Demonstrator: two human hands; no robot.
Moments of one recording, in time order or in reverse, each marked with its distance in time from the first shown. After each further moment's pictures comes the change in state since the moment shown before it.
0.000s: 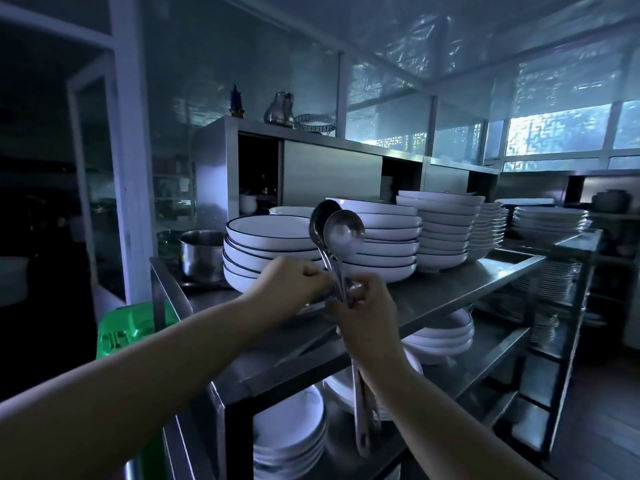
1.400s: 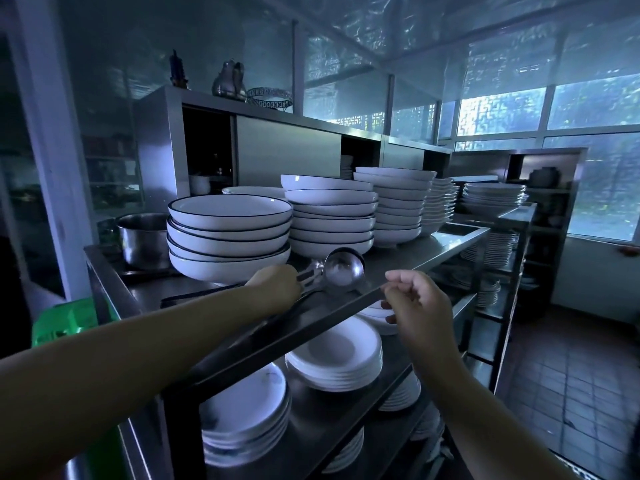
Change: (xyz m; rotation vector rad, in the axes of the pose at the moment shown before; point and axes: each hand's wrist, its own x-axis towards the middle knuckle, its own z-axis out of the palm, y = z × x) left_hand 0.052 -0.045 0.073 0.872 -0.321 0.005; right_hand -0.007 0.026 -0.108 -0.020 0.199 0.041
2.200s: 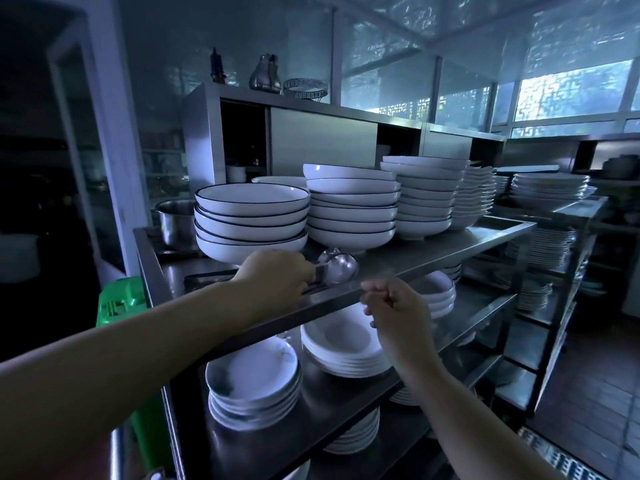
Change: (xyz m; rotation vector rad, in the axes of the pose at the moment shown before) left_hand -0.066 0.033 -0.034 0.181 0.178 0.120; right_hand -0.001 0.028 0.002 -0.096 -0.194 0.026
